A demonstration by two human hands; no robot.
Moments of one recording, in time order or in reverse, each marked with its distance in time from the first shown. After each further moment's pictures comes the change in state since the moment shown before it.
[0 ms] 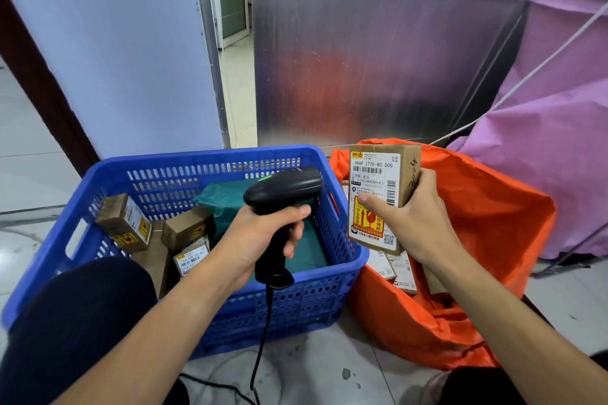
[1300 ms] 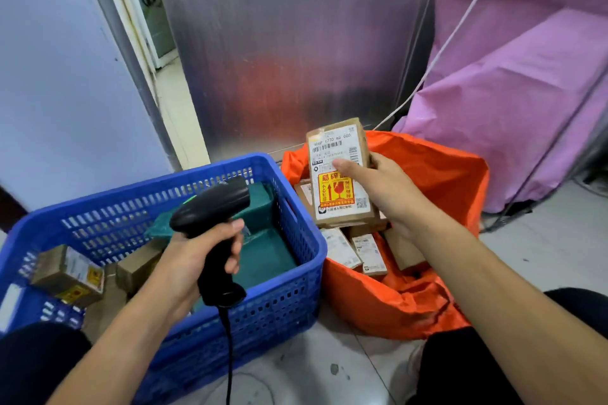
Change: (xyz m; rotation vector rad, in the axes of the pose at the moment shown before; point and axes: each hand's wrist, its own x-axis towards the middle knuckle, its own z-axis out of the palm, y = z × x) left_hand -0.002 0.006 0.014 0.025 0.039 -0.001; right_hand 0.025 0.014 -0.043 0.468 -0.167 0.217
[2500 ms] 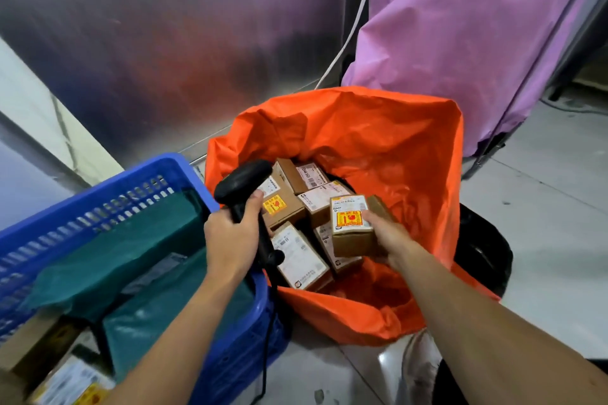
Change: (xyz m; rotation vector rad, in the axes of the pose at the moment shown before) left_hand 0.194 -0.140 0.121 0.592 0.222 0.097; right_hand 0.112 0.254 -0.094 0.338 0.387 0.678
